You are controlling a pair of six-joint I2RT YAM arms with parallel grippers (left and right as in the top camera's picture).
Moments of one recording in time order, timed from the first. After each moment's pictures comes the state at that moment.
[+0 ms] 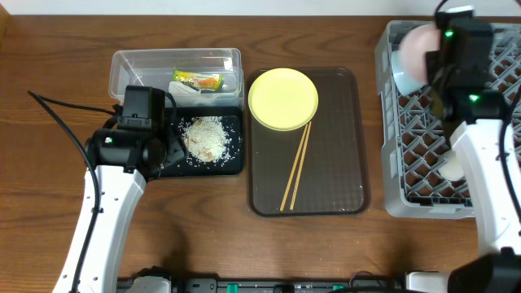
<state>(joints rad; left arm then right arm) -0.09 1.29 1.17 -1.11 -0.16 -0.54 -0.03 1.54 1.37 -0.36 0.52 -0.33</state>
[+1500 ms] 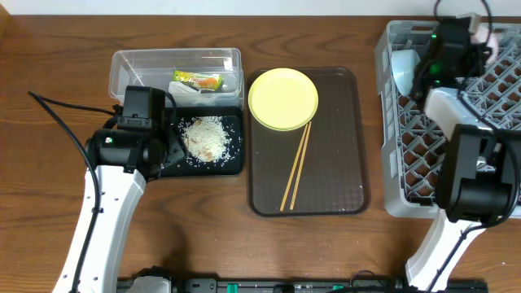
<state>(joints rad) -0.09 1.29 1.16 -1.11 -0.16 -0.54 -0.09 2.10 1.39 0.32 0.95 -0.58</state>
